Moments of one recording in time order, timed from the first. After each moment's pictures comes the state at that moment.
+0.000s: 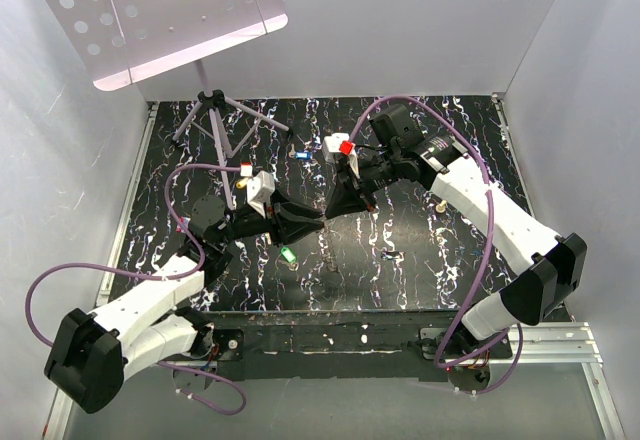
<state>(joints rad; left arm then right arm) -0.58 0.98 0.51 0.69 0.80 -0.35 0.68 1.50 1.54 -0.91 -1.05 -0.62</state>
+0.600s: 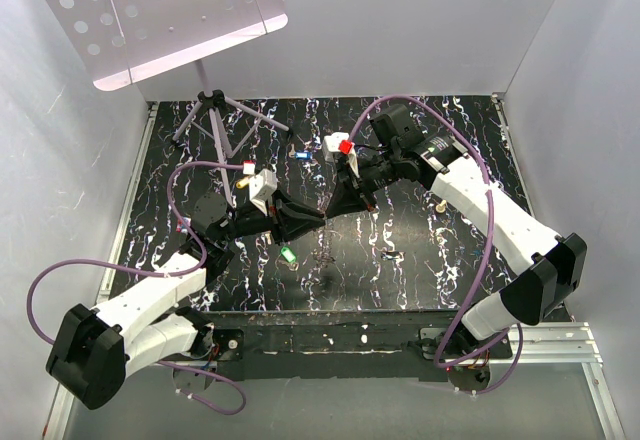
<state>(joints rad) -0.58 1.01 0.52 0.70 0.81 -0.36 0.68 1.50 1.54 -0.90 -1.04 -0.60</state>
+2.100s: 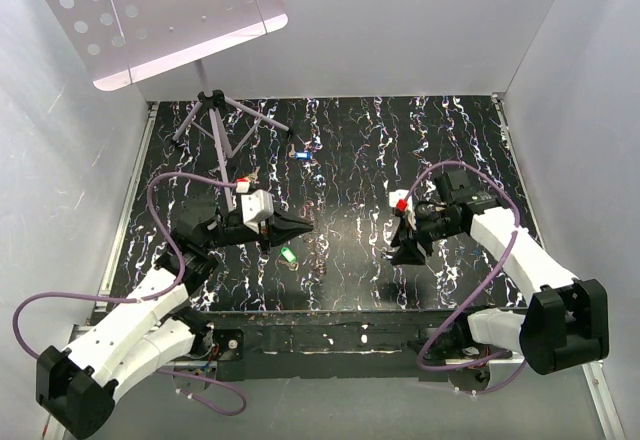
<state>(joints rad) -0.57 0.82 0.60 0.26 0.84 0.01 0.29 1.20 0.89 -0.94 -0.99 -0.95</state>
